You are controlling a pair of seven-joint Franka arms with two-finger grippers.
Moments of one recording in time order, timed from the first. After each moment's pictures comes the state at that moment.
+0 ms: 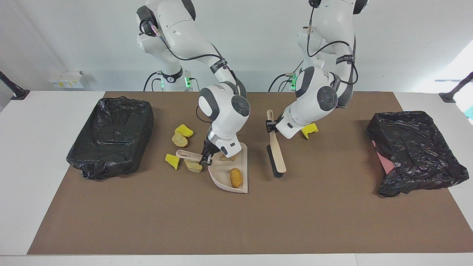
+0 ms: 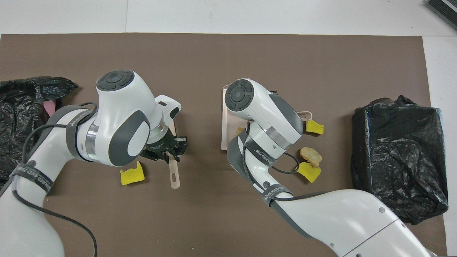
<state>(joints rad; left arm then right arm) -0.44 0.24 0.03 -1.81 -0.25 1.67 -0.55 0.44 0.55 0.07 -1.52 -0.47 1.85 -0.82</state>
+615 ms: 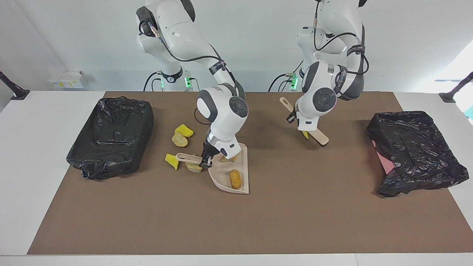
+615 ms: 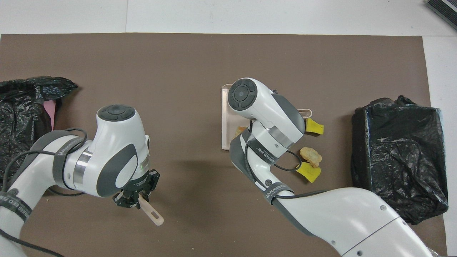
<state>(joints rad) -0.44 0.06 0.03 -2.11 -0.11 1.52 -1.12 0.43 0.55 0.07 -1.53 -0.47 1.88 -0.85</state>
